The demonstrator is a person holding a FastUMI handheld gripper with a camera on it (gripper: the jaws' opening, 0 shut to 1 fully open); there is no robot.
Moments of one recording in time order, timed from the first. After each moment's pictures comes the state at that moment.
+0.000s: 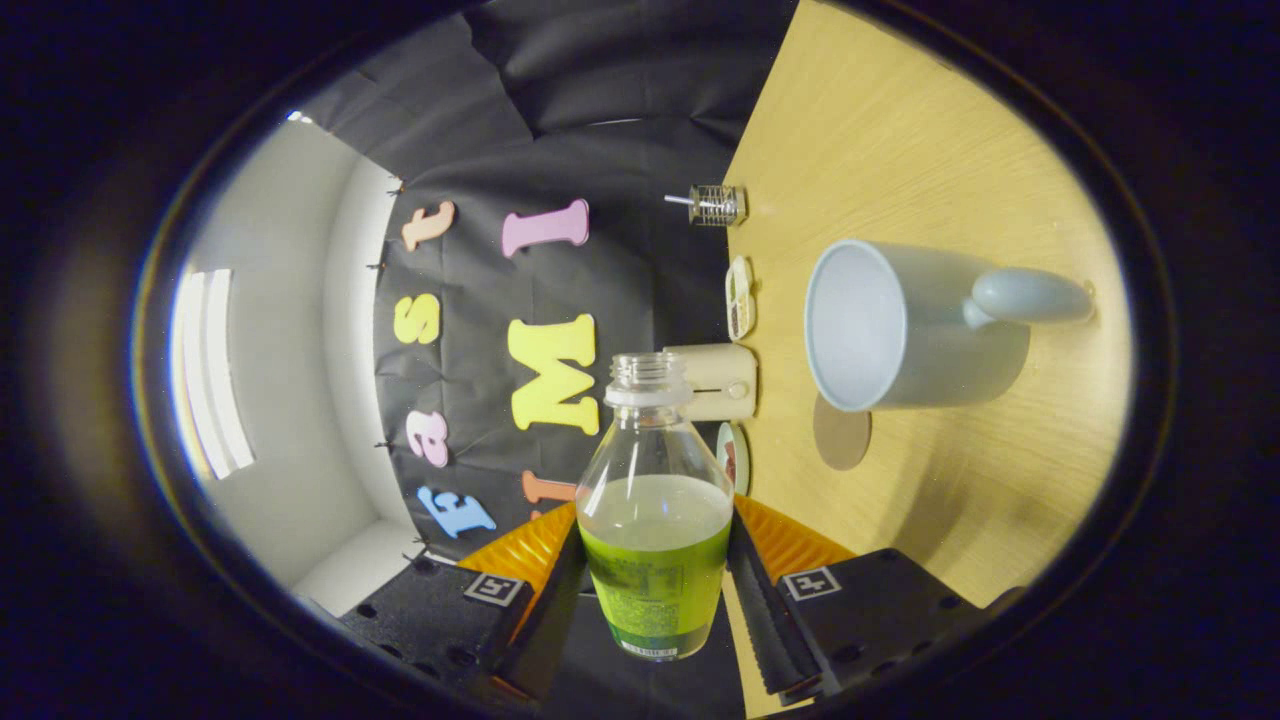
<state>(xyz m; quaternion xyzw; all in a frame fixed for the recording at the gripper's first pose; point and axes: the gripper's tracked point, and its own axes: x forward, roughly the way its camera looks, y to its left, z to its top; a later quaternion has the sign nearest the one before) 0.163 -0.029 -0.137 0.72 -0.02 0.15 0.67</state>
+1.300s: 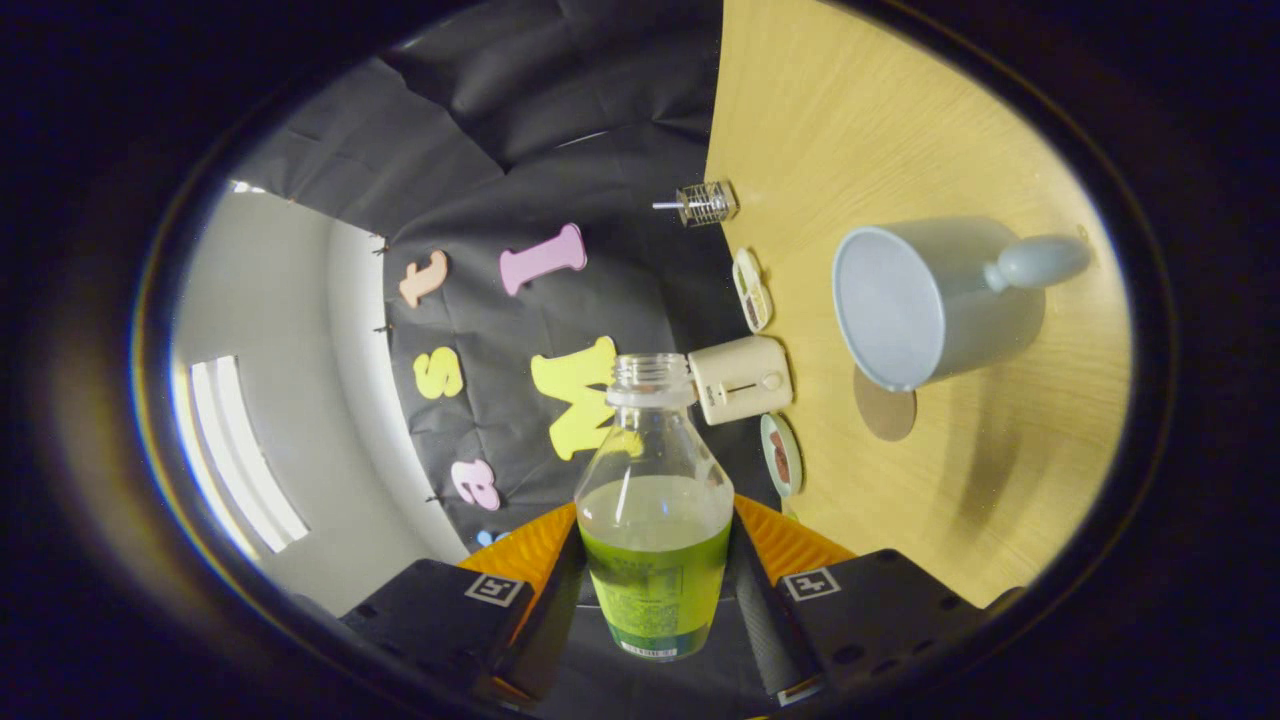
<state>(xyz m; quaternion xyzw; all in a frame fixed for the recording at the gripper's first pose) 0.154 -0.047 -0.105 0.78 -0.04 0.19 0.59</state>
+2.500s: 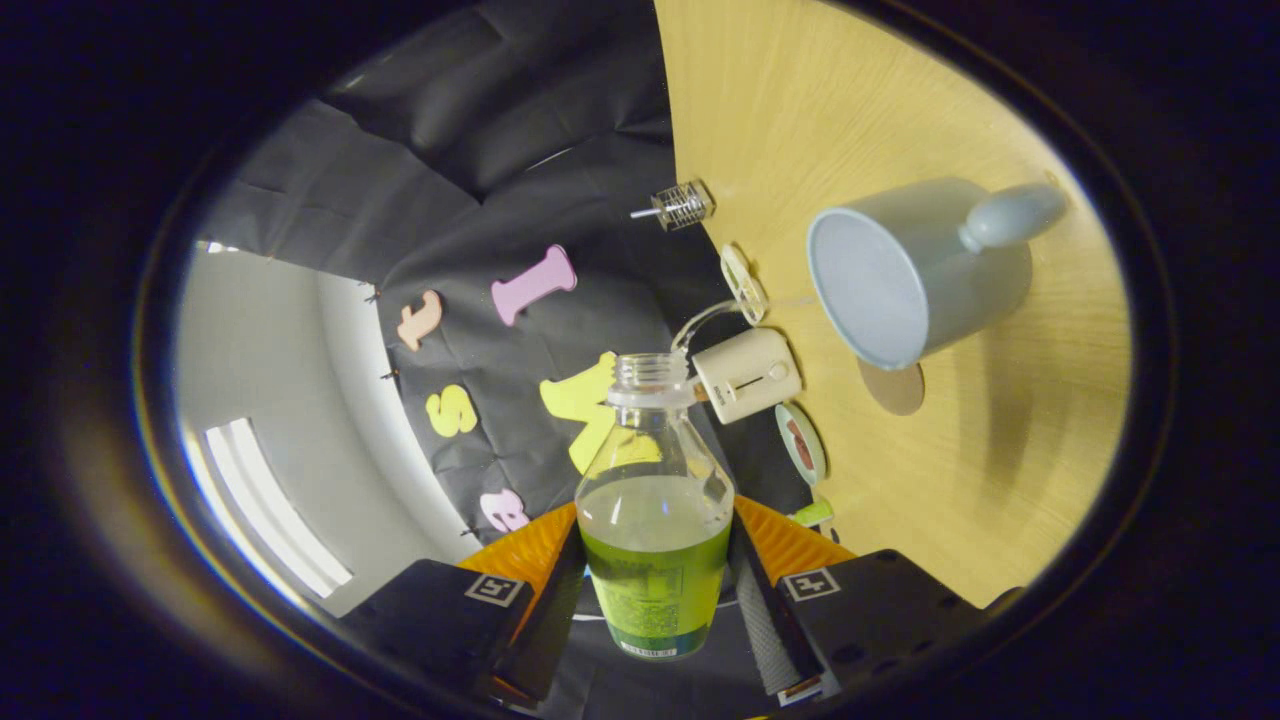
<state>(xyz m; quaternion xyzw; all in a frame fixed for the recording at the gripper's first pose) 0.153 -0.052 -0.104 0.83 -0.05 0.20 0.52</state>
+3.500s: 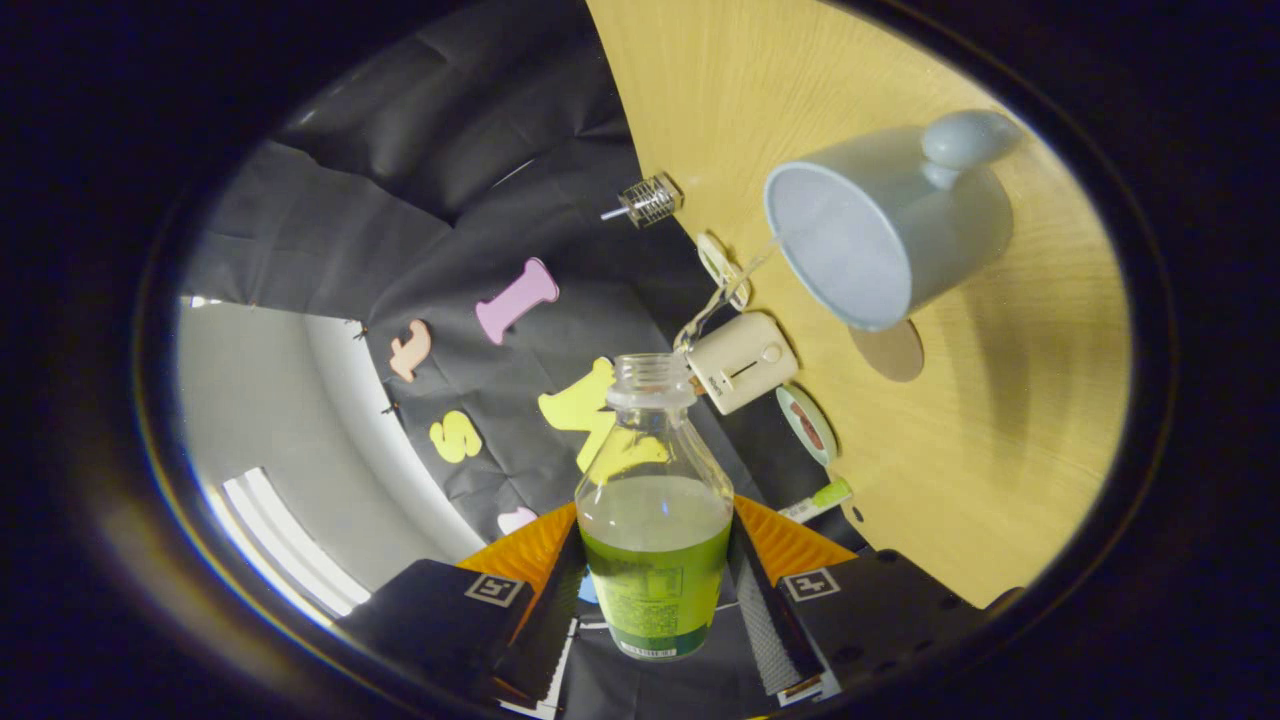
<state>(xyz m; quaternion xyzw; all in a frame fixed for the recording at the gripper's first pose) 0.161 -0.048 -0.097 0.86 -0.04 0.20 0.46</state>
